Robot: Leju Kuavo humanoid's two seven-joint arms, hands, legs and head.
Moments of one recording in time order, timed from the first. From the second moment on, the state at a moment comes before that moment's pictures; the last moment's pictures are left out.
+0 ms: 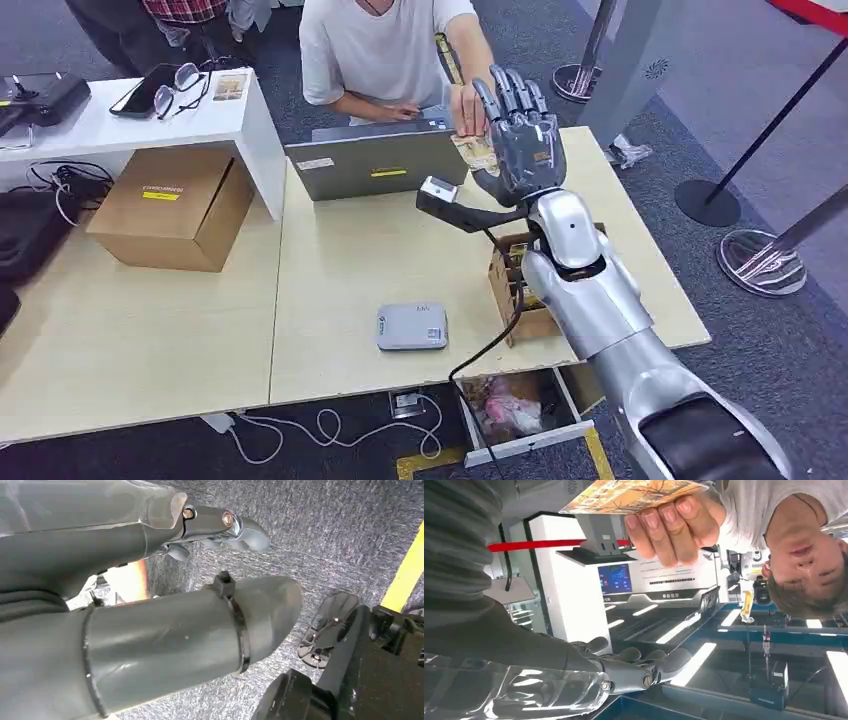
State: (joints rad) left arm -0.01 0.20 -0.45 -0.76 -0.37 -0.40 0.06; right arm -0.75 -0.10 0.42 -0.92 1.25 -0.31 -0.01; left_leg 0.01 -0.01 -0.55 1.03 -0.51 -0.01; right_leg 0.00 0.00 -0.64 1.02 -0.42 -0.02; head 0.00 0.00
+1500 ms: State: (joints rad) left arm -0.02 0.21 -0.45 -0.80 -0.38 -0.40 0.08; right arm -0.79 -0.09 0.46 -1.01 1.21 -0.26 -0.03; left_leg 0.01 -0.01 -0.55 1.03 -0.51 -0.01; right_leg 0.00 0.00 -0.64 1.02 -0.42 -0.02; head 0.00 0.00
